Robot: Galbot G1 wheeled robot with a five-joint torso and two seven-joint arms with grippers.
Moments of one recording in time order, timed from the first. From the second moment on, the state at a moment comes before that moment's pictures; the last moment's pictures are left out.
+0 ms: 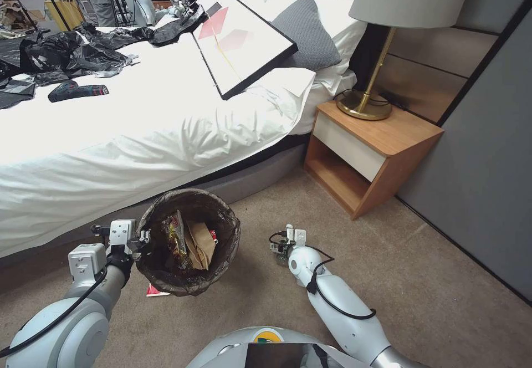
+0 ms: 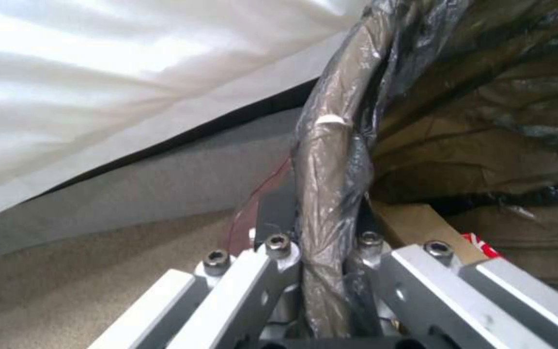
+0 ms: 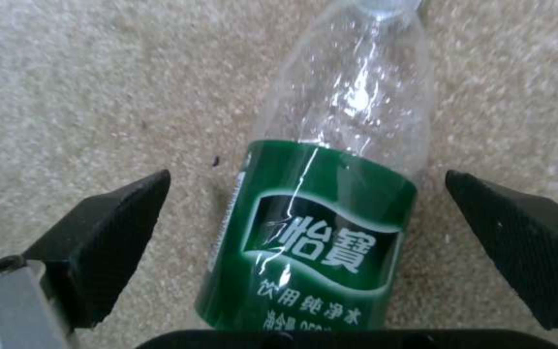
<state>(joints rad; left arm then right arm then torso) 1.78 -1.22 -0.85 -2.50 -0.53 0.72 -0.20 -0.97 1.38 0.00 1.27 0.74 -0.51 0.48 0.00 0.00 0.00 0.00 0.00</state>
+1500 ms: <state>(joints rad) 1.74 -1.20 -0.84 -2.50 -0.54 0.72 -0.19 -1.03 1.25 0.05 1.71 0.57 -0.46 0.43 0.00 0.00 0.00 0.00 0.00</state>
